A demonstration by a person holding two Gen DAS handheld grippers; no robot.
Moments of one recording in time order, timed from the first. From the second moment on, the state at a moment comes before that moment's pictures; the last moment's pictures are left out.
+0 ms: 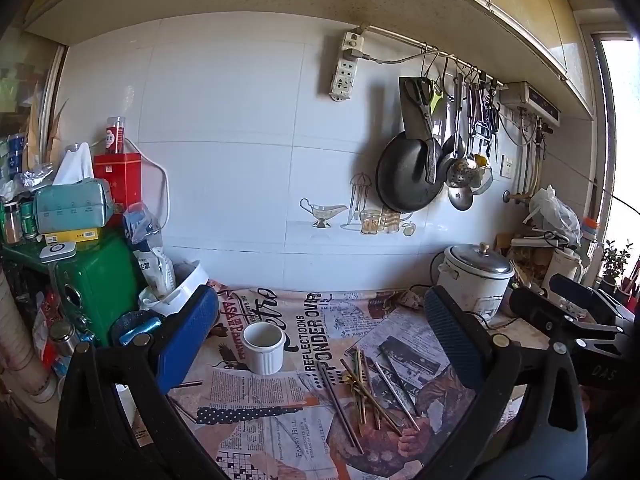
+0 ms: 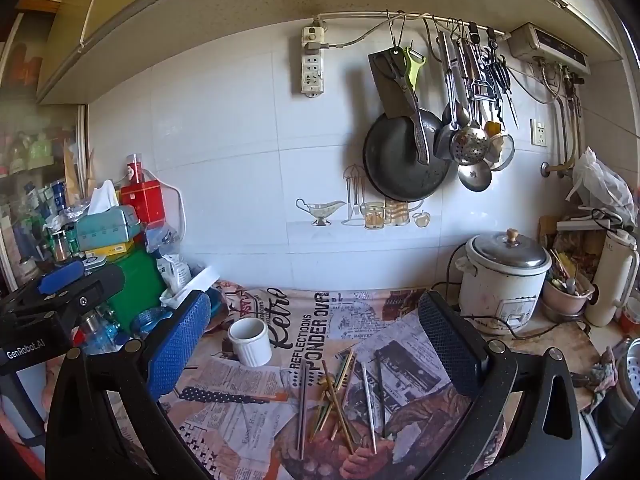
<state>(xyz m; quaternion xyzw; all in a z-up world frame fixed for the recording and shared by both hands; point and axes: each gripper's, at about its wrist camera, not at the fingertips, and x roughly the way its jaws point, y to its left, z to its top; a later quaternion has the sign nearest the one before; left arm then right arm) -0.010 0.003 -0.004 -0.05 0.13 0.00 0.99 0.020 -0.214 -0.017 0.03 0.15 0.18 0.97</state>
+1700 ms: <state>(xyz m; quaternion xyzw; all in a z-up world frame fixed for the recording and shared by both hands) -0.011 0.006 -0.007 -0.07 0.14 -0.01 0.99 0.015 -0.209 -0.016 0.04 0.15 0.19 0.97</state>
